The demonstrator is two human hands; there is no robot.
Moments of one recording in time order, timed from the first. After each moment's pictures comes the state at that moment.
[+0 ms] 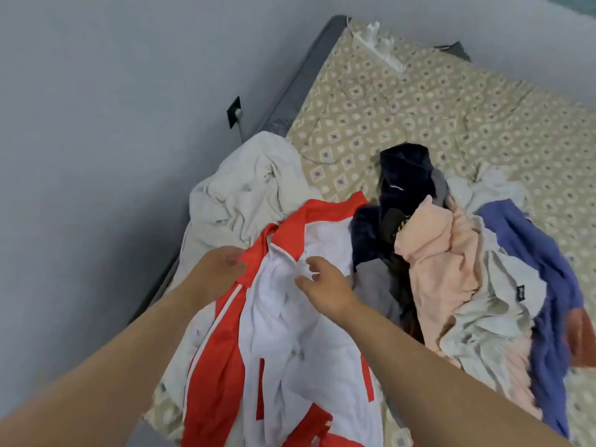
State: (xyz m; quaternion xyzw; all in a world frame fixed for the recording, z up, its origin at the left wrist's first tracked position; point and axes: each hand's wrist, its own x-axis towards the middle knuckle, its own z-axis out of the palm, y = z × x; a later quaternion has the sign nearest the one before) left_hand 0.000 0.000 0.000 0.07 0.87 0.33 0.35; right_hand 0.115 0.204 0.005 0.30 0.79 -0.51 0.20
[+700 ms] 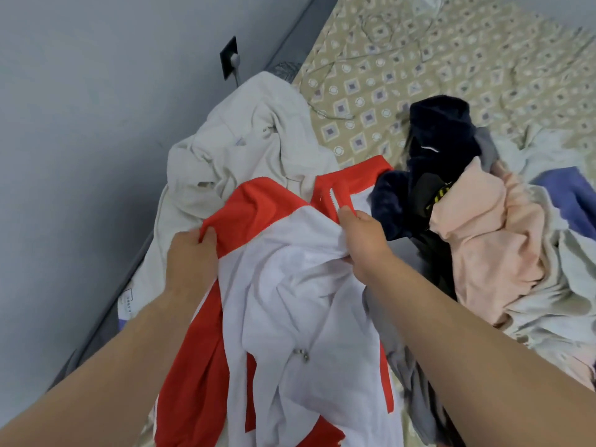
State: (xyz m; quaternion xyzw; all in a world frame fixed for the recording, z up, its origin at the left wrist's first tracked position) left_hand 0.009 -0.002 -0.099 -0.09 0.90 0.40 0.12; right_hand 0.065 0.250 -0.072 0.48 0.64 -0.59 0.06
